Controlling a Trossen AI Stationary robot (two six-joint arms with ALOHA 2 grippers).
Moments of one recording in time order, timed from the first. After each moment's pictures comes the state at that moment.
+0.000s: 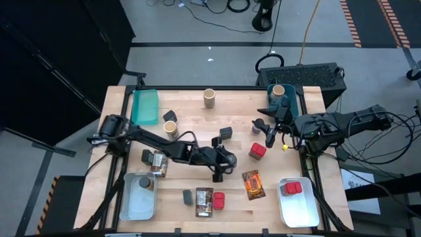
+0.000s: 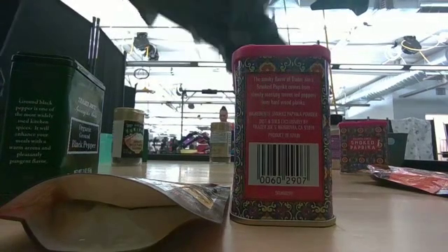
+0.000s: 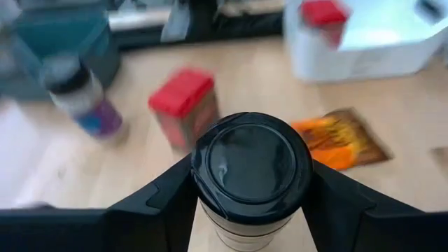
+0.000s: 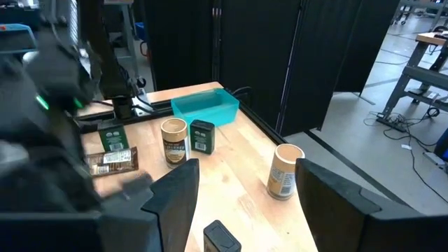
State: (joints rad) left arm -0.22 1.87 1.22 0.18 -0.24 0.00; right arm 0.24 0.88 0.94 -0.38 0.68 0.22
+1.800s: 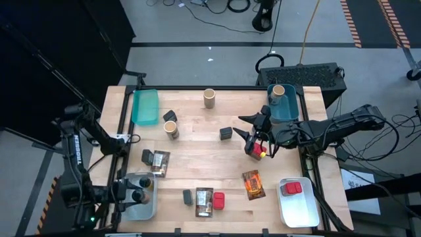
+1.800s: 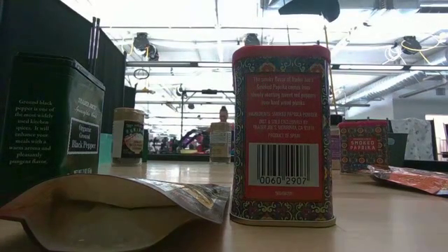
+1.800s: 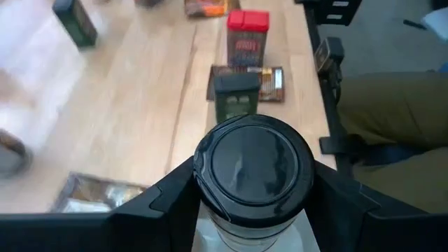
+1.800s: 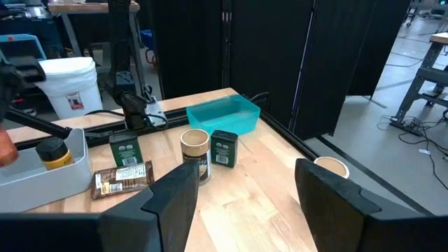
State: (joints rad) left arm -1.37 1.35 1.08 -1.03 -0.86 -1.33; right arm 0.24 1.13 0.94 -0.08 0.67 0.22
